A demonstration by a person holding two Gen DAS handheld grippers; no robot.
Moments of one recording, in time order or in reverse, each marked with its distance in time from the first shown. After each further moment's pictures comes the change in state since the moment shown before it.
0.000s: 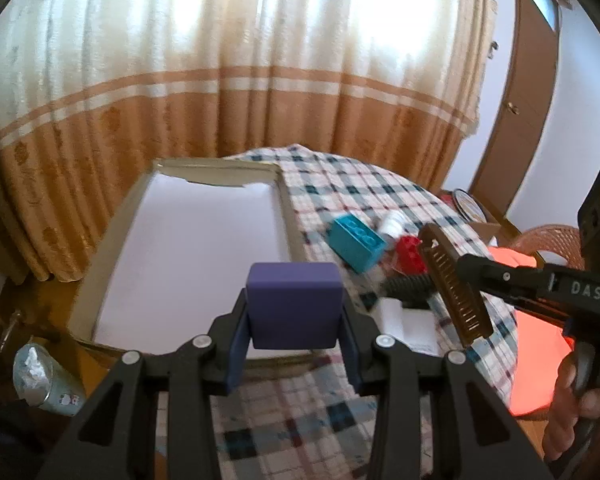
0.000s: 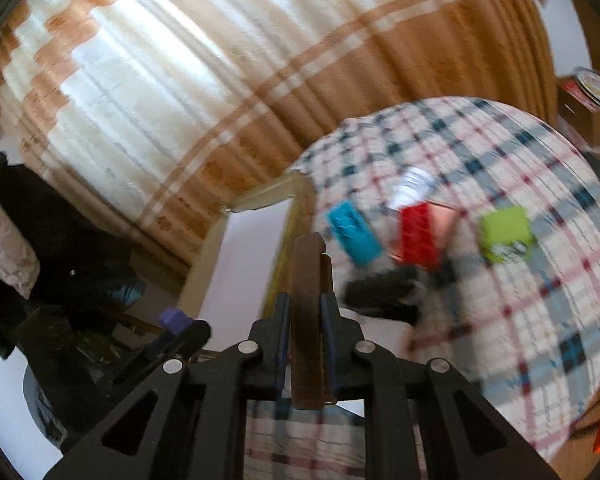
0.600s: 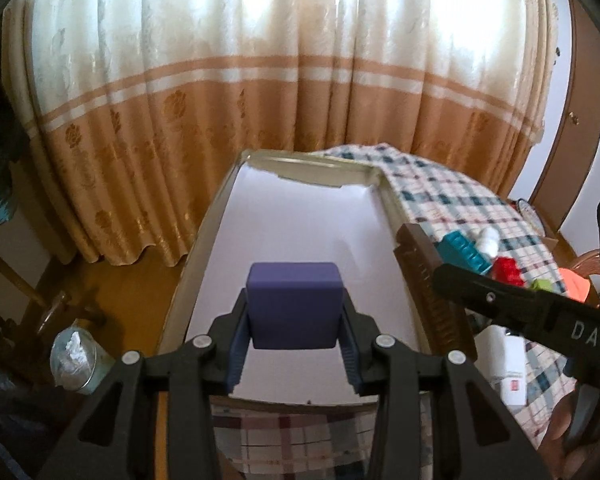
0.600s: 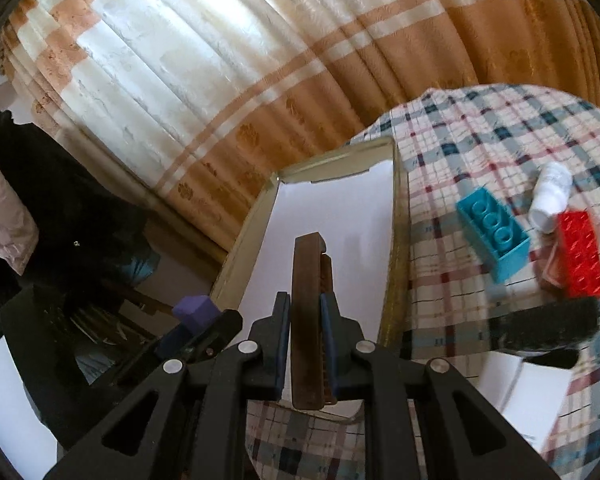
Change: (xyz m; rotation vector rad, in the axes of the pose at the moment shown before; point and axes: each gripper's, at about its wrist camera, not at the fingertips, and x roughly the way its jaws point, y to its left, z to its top) left arm 0.026 0.063 0.013 -0.061 0.045 0.205; right arm 0.105 0.071 -0.003 -0.066 0.097 0.057
